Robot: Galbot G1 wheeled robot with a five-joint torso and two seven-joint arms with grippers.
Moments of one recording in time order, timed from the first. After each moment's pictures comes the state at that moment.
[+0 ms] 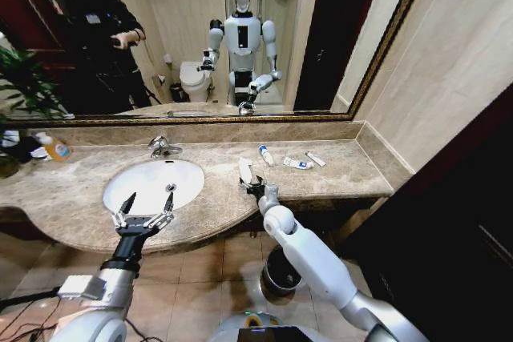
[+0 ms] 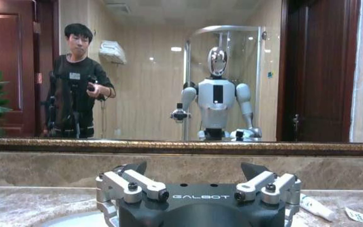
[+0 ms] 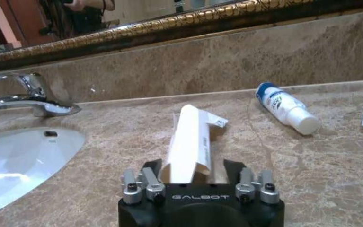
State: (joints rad) left arm 1.84 -1.36 -0.82 -2.47 -0.37 0.04 0.05; right arm -0.79 1.34 -0.11 1.59 0.56 -0.28 0.34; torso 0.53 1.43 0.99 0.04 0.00
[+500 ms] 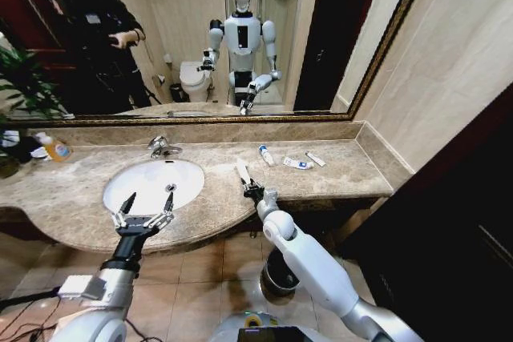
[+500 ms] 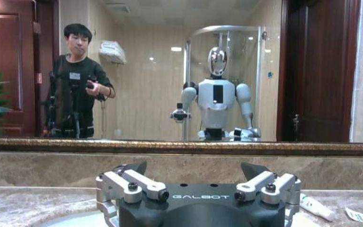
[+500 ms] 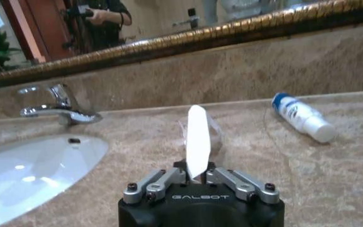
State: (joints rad) left arm 1.84 -1.36 -0.82 -2.47 -0.37 0.04 0.05; right arm -0.84 1.33 -0.11 1.65 0.52 -0.24 0.30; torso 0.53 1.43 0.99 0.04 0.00
